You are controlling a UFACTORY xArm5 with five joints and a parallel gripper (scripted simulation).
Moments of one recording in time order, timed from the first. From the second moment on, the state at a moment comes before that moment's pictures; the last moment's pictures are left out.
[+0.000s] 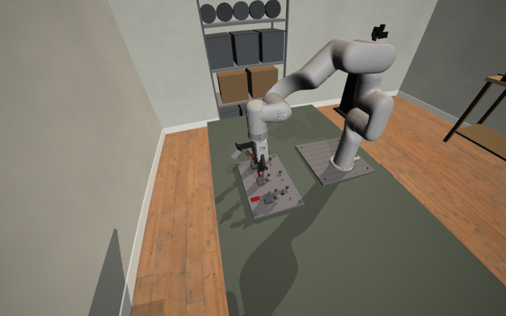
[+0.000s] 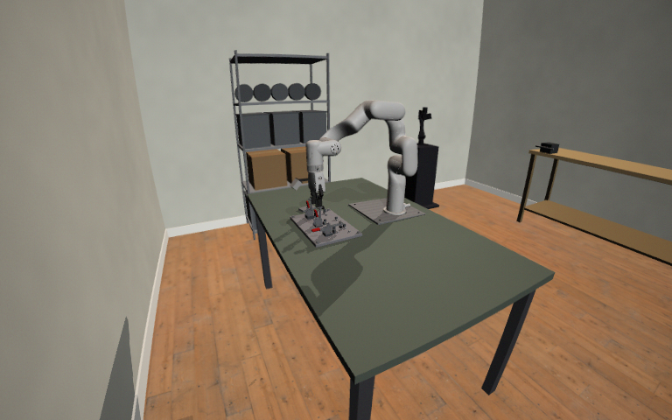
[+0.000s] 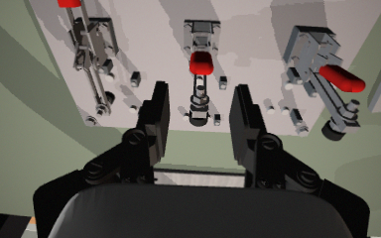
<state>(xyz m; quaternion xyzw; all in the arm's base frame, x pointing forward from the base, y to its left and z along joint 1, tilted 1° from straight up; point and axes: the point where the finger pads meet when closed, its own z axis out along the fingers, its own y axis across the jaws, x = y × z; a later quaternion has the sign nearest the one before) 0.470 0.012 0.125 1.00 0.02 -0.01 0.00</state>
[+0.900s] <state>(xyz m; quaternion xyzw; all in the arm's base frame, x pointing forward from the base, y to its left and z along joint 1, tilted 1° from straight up) 0.472 0.013 0.189 1.00 0.02 -0.01 0.00</state>
